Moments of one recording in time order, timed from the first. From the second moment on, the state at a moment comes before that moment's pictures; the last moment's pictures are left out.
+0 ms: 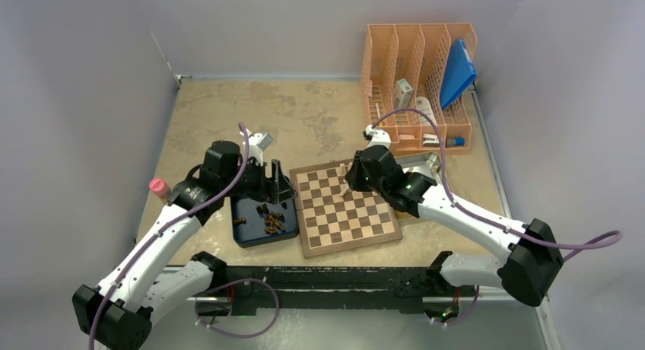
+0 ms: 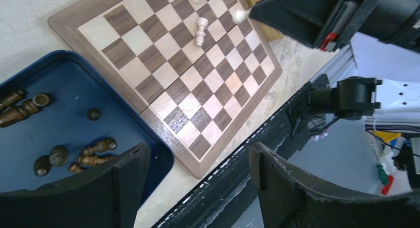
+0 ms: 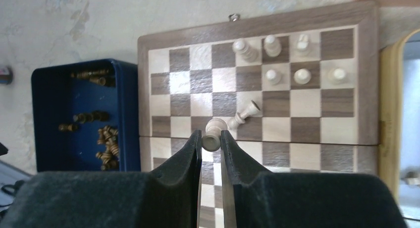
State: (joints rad) left arm -0.45 0.90 0.84 -0.57 0.46 -0.42; right arm 0.79 1.21 0.87 -0.33 0.26 0.67
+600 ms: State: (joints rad) left arm -0.45 0.86 0.81 -0.52 0.52 -0.41; right arm 0.82 1.25 0.90 -0.40 0.33 0.78
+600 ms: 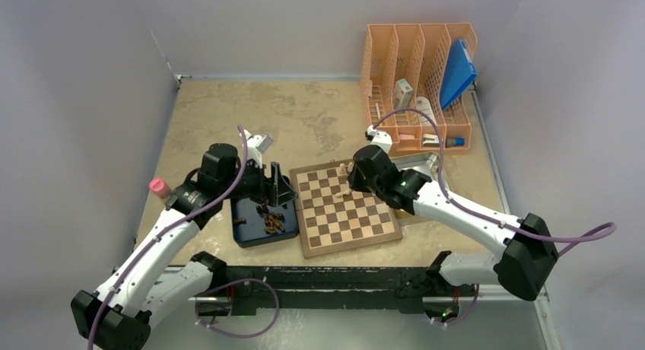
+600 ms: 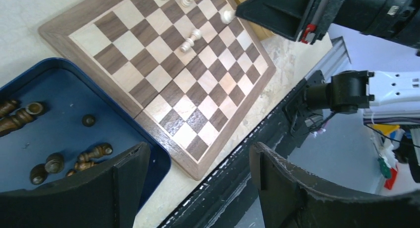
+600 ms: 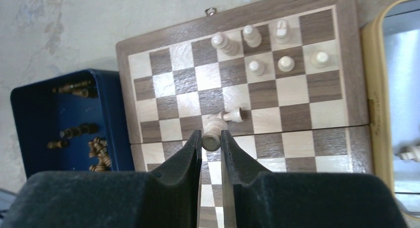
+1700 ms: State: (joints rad) left arm -0.45 0.74 0.82 -0.57 0.33 -0.37; right arm 0.50 1.68 1.15 -0.45 0.26 0.60
